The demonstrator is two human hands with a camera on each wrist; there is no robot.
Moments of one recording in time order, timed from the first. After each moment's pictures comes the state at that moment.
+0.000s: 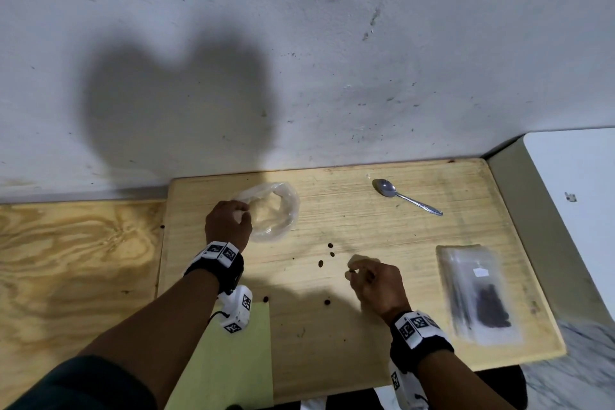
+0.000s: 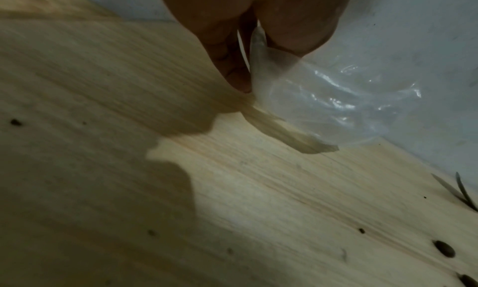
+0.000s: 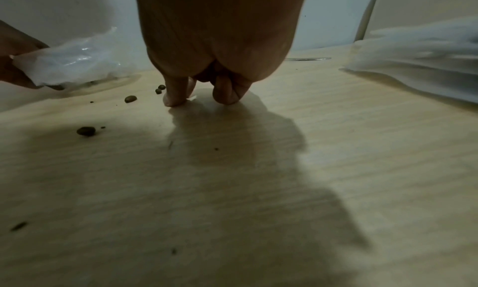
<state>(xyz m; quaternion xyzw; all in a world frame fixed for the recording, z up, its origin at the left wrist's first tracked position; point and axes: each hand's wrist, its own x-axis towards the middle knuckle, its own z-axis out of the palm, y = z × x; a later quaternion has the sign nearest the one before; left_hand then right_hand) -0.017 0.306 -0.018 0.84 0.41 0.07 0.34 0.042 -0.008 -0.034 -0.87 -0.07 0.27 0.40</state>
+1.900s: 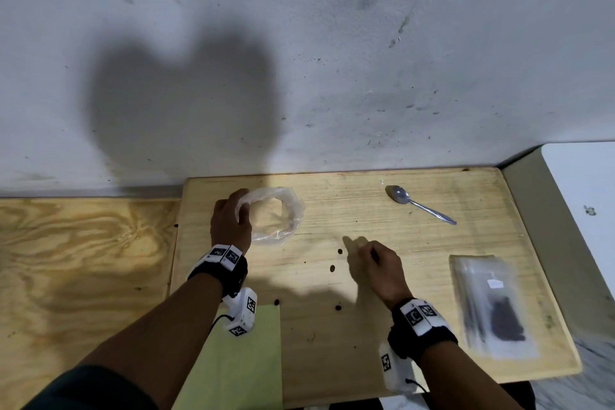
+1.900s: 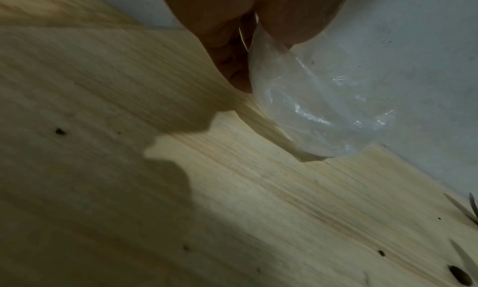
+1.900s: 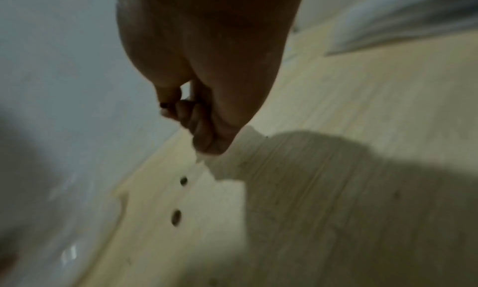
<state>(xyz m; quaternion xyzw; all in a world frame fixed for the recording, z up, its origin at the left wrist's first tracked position) -0.026 0.320 -0.024 0.81 0.41 0.14 0.39 0.061 0.034 -0.013 -0.84 -0.02 0.26 0.47</state>
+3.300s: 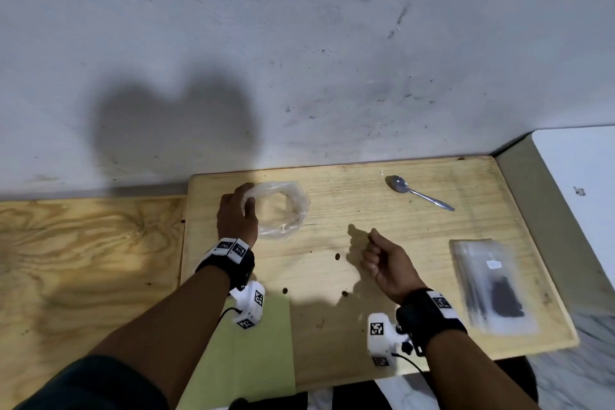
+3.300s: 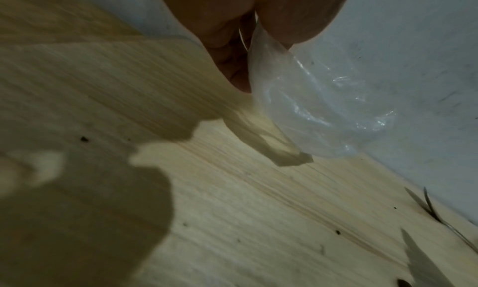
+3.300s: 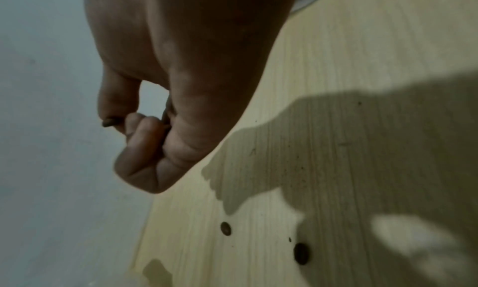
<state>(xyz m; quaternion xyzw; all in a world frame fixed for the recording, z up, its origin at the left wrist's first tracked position) -0.033 0.321 -0.011 0.81 0.41 0.14 0.41 0.051 0.038 -0.006 -0.45 0.23 0.39 0.76</state>
